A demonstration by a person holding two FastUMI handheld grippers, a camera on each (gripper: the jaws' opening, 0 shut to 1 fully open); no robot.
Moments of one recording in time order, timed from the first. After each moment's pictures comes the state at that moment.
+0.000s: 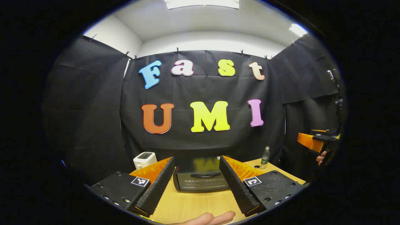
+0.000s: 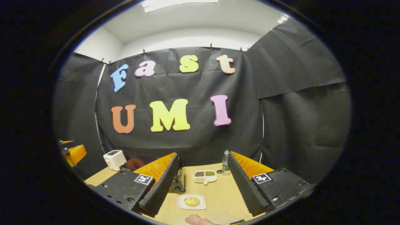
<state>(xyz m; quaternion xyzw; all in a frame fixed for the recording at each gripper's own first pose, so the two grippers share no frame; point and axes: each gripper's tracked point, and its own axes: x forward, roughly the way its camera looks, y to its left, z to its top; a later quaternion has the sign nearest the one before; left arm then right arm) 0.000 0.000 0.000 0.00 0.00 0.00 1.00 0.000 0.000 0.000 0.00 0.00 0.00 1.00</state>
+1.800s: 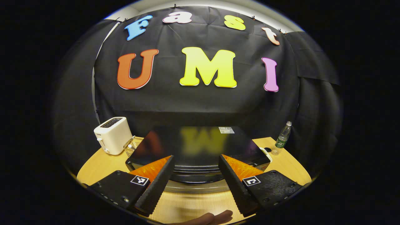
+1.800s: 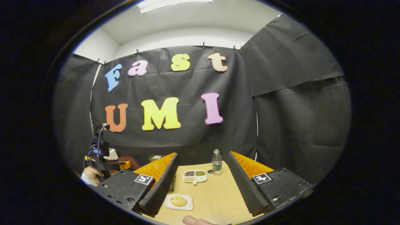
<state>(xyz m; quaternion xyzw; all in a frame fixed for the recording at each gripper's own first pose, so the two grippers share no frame) 0.242 -0.035 -0.199 -0.04 0.19 -0.03 0.98 0.017 -0.066 -0.021 0.00 0.00 -0.02 1.00</state>
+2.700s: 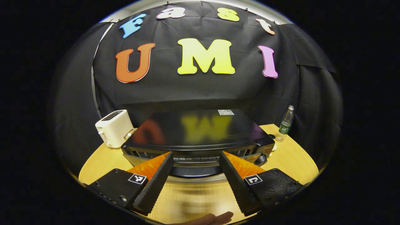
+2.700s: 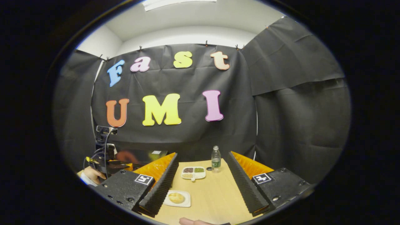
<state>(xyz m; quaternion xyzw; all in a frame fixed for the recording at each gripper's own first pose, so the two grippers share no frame) 0.211 -0.042 -0.233 -0.01 0.21 -0.02 0.98 0.008 -0.058 -0.040 -0.01 0.01 -0.02 1.00</state>
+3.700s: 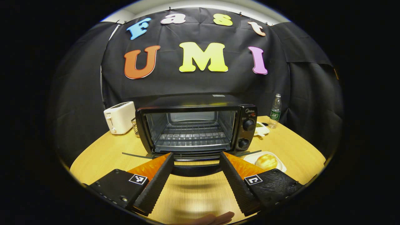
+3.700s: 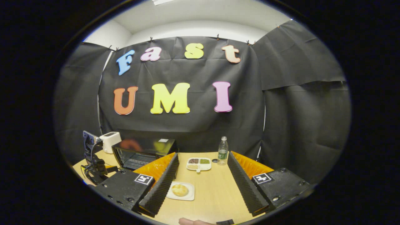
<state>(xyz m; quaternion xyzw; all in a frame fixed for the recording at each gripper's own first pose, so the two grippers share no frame) 0.104 -0.049 -0.294 0.00 0.18 -0.03 0.98 0.007 -0.029 -0.085 -0.05 0.05 0.01 1.00</state>
